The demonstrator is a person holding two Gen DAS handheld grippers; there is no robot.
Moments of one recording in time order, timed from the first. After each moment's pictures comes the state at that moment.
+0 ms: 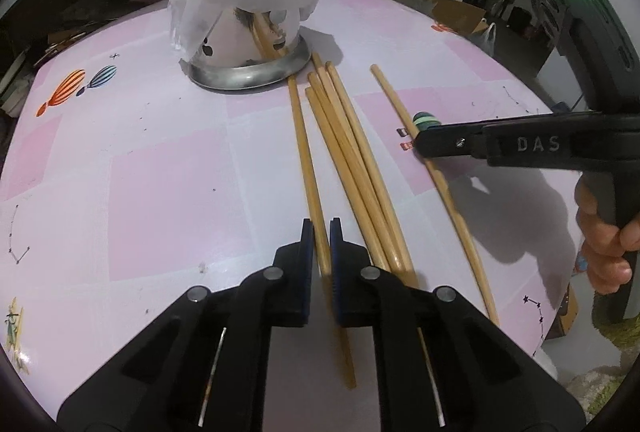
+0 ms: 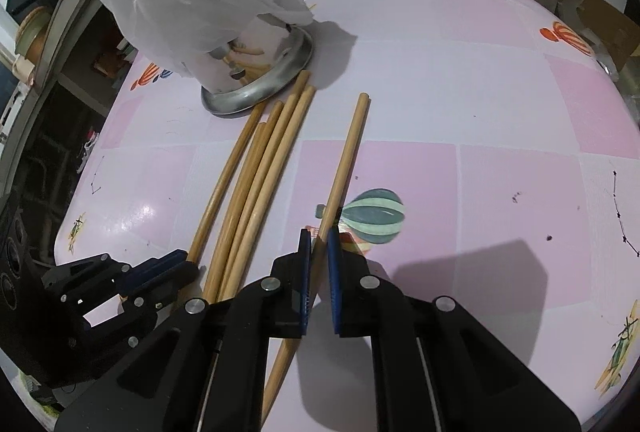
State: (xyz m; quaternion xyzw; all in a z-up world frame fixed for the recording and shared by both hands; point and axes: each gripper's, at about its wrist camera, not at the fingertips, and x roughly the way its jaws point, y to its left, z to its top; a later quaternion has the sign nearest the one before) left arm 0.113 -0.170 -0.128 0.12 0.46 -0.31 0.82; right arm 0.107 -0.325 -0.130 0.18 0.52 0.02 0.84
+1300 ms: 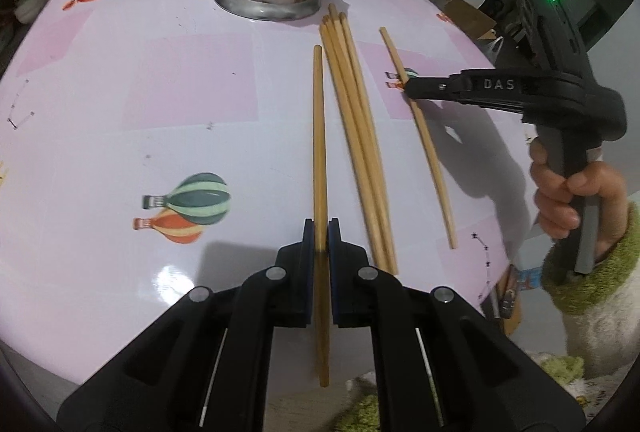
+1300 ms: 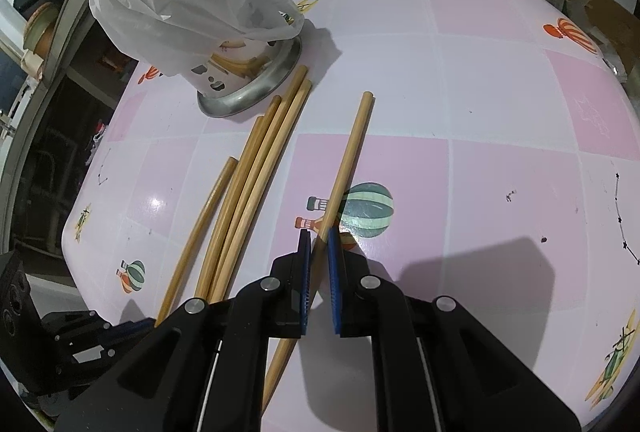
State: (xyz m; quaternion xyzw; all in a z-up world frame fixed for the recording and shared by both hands) left arm 0.074 -0.129 -0.128 0.02 0.55 -0.30 0.78; right arm 0.109 -0.333 -0.133 0.18 0.52 0.04 0.83
